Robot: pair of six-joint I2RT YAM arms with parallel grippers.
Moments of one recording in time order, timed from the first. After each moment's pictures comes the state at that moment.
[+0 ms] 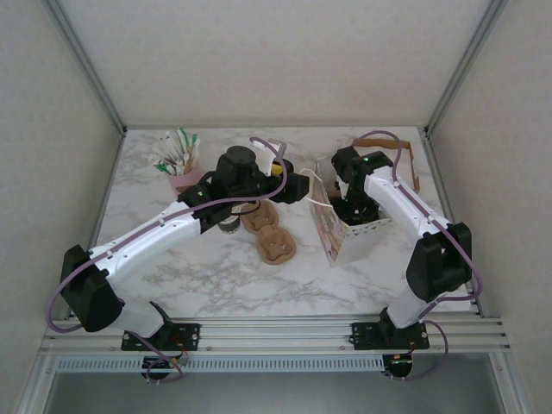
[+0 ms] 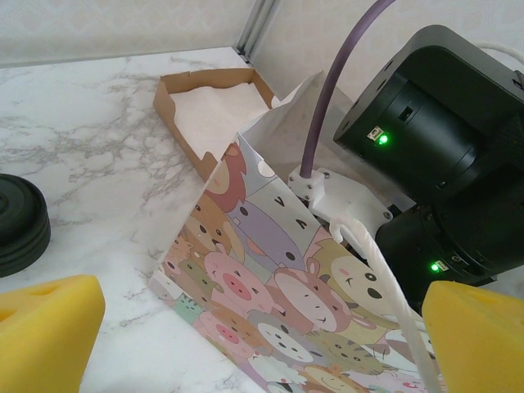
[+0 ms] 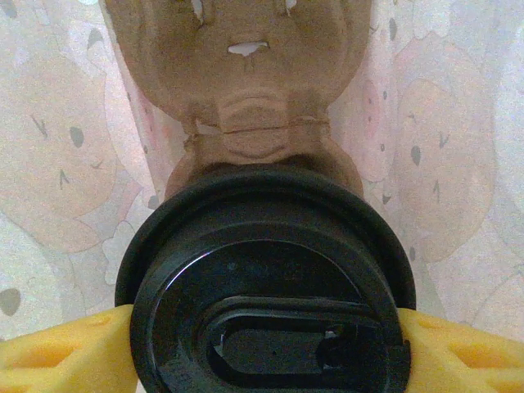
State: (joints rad) left arm -0.73 1.44 1.27 -0.18 0.17 -0.41; right arm 0.42 1.63 1.43 -1.35 0.03 0.20
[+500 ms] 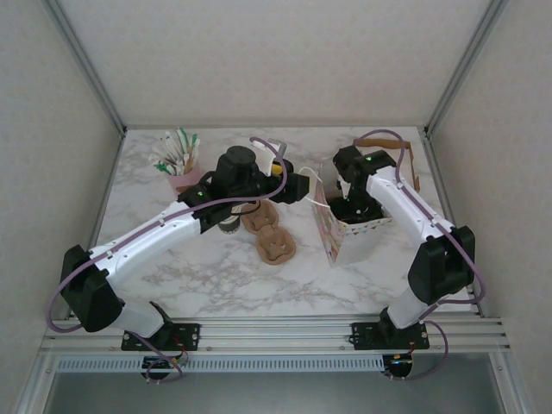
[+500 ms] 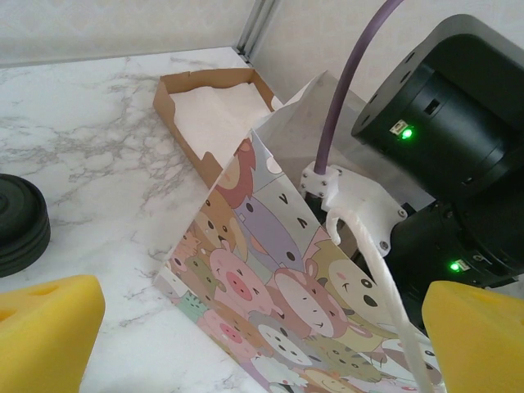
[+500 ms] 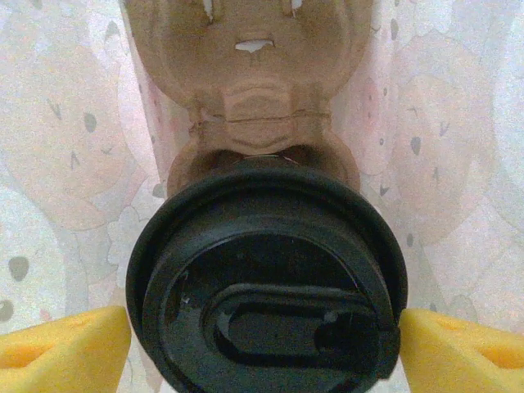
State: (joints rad) left arm -0.73 1.44 1.27 -0.18 0.17 -0.41; right arm 0.42 1.61 1.45 -1.38 0.03 0.21
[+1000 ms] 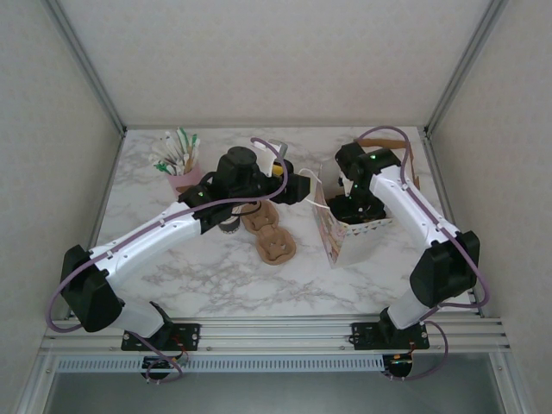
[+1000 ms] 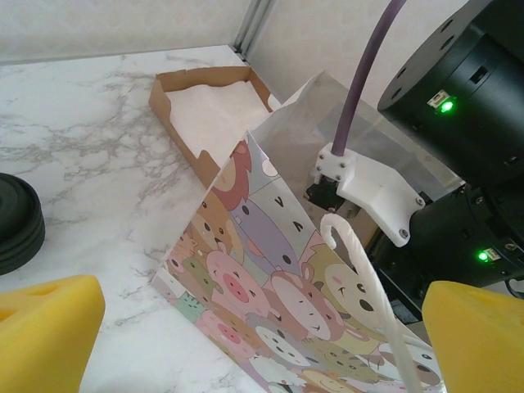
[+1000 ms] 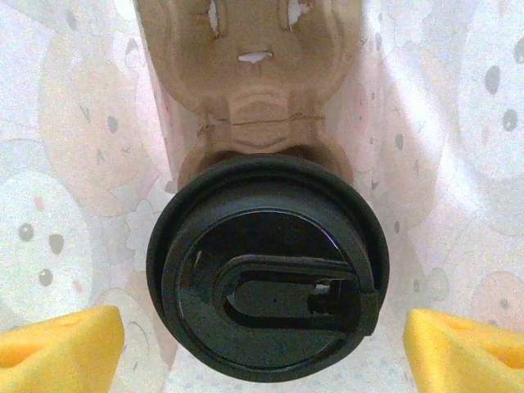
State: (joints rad) left arm -0.74 1.44 1.27 -0.18 0.17 -0.42; right arm 0.42 1.59 1.49 -1.42 0.03 0.22
